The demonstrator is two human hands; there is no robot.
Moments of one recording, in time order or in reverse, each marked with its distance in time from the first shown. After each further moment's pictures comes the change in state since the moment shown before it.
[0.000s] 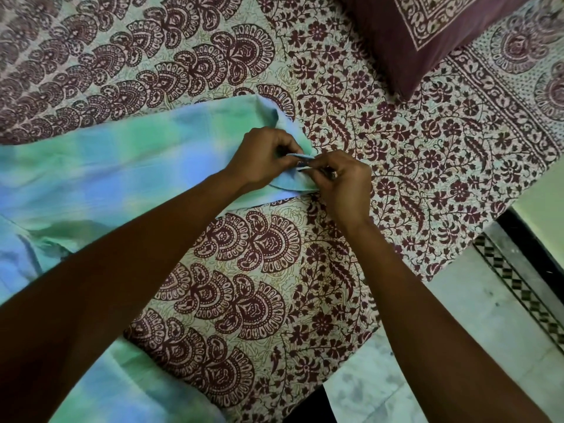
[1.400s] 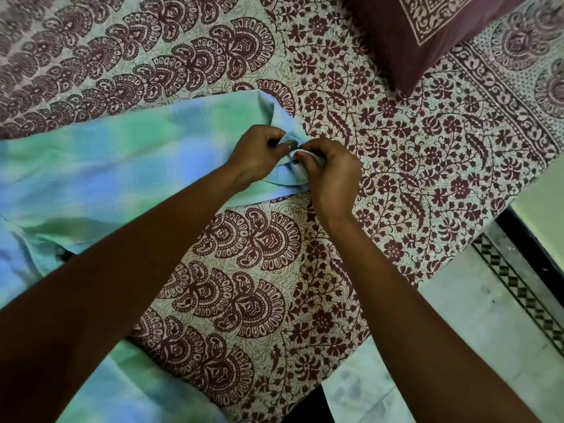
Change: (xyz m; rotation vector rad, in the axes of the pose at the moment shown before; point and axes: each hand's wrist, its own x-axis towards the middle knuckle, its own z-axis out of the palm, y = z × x) left_hand 0.004 -0.017 0.008 -0.256 0.012 -0.213; right_hand 0.005 -0.020 0.020 0.034 0.115 0.198
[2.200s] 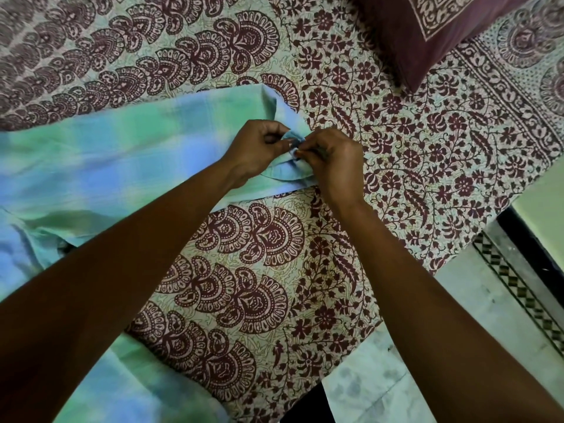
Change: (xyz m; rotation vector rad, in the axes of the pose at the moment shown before) left_hand -0.011 0.005 -0.007 -0.229 -0.046 0.010; right_hand 0.012 0.006 -0.005 -0.025 -0.155 -0.206
